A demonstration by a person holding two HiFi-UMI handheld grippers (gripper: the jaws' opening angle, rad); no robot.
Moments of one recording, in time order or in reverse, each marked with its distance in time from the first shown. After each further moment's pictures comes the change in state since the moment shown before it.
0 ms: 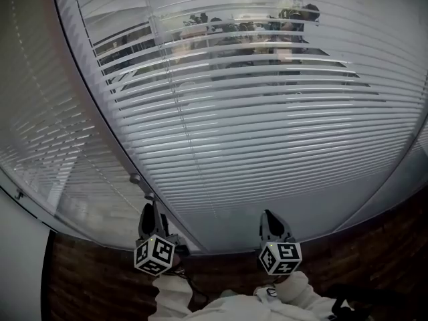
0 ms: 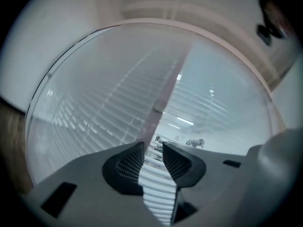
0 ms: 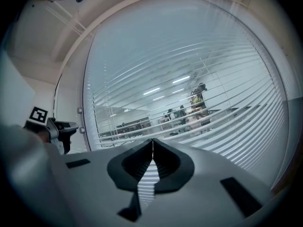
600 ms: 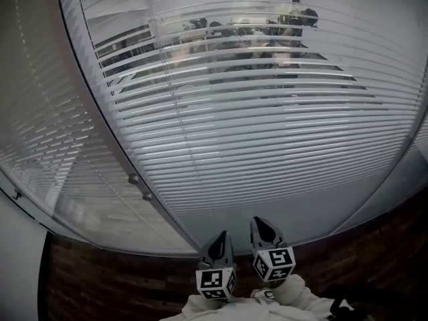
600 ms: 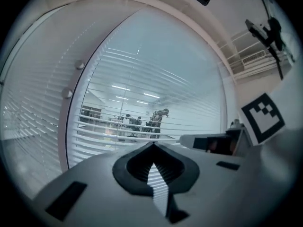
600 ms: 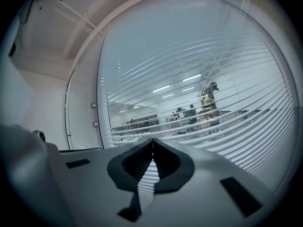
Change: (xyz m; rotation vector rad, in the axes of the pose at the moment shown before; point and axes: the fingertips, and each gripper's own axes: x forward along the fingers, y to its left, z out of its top) left arm -0.089 -0.169 -0.157 0.237 0.302 -0.390; right arm -0.009 0.030 -0.007 -0.075 0.028 0.114
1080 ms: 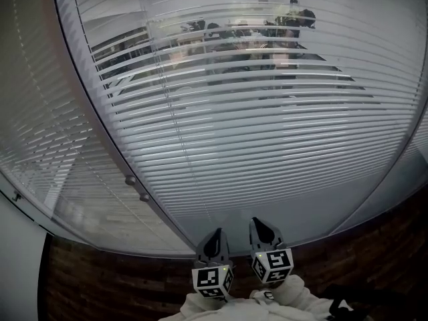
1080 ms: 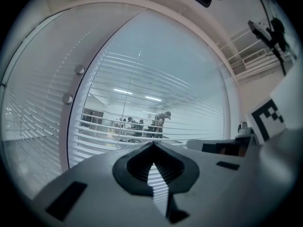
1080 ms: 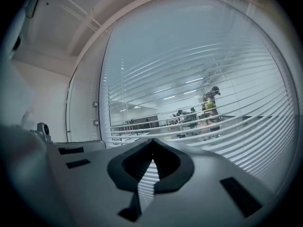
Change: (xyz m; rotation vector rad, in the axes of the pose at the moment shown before) left arm 0.002 0.006 0.015 -0.003 -0.030 0.032; right arm -0.007 0.000 0.006 -0.053 -0.005 -0.003
